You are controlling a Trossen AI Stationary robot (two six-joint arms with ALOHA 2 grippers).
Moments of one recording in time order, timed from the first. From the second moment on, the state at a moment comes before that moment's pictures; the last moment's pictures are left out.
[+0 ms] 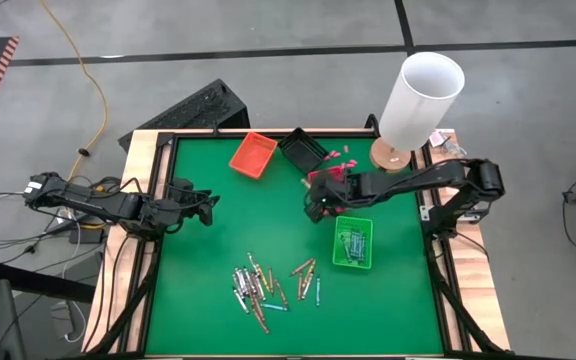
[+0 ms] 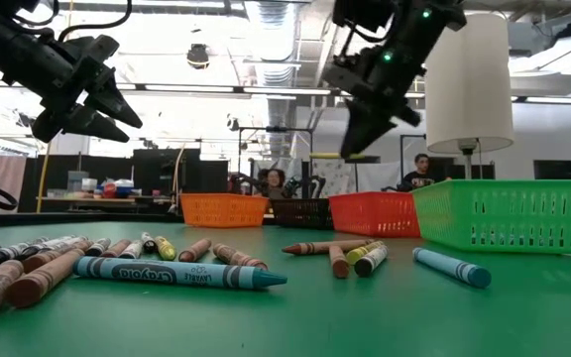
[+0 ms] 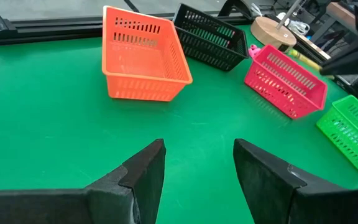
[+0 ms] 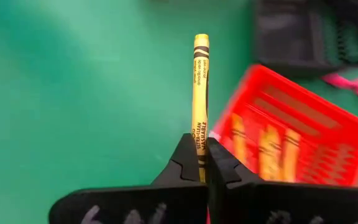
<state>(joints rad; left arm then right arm) -0.19 0.56 0.34 -0.32 -0.77 -0.85 -0.05 1.53 1.12 -0.58 0.39 0.63</state>
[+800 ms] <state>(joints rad) -0.19 0.56 0.34 -0.32 -0.77 -0.86 -0.15 1.66 1.12 -0.86 0.33 0.72</state>
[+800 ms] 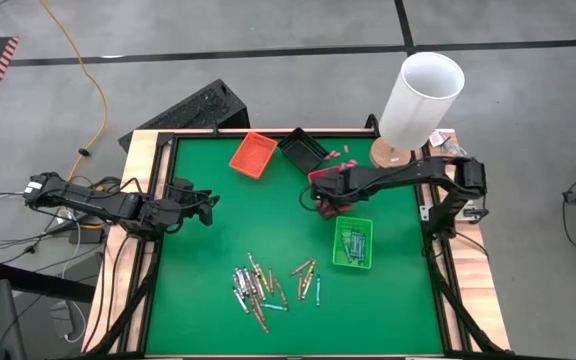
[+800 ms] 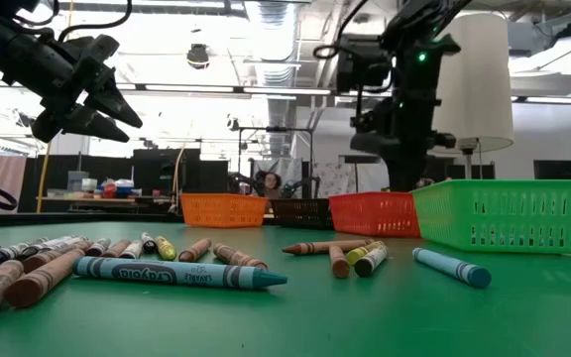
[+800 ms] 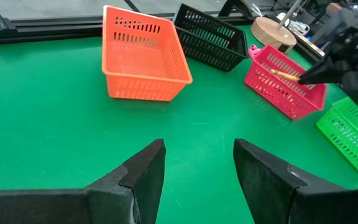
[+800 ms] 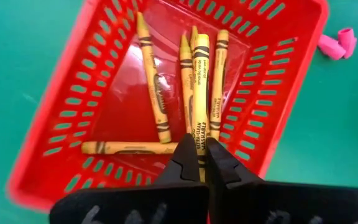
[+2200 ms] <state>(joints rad) -0.19 0.56 0.34 -0.32 -0.77 -0.85 -0.24 1.68 1.12 -0.76 0.18 0.59</state>
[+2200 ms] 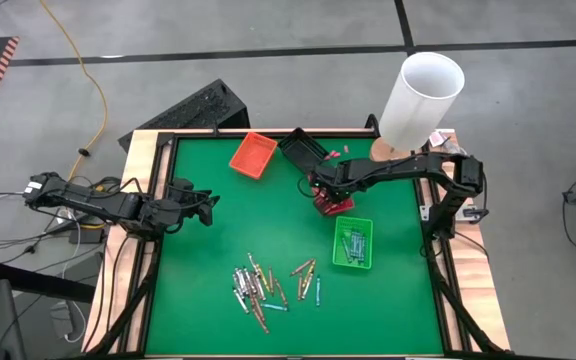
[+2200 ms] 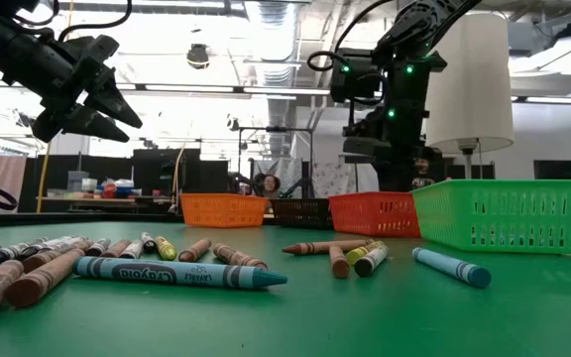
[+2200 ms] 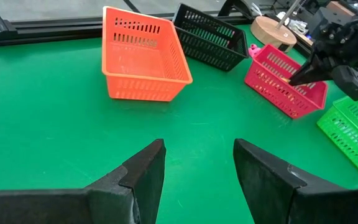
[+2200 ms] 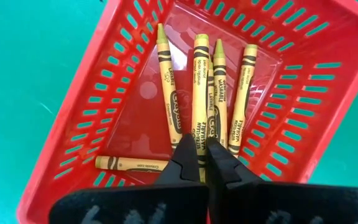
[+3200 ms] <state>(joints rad) -0.19 0.56 0.34 -0.32 -0.77 -0.85 -0.25 1.75 1.12 -0.71 0.16 0.51</state>
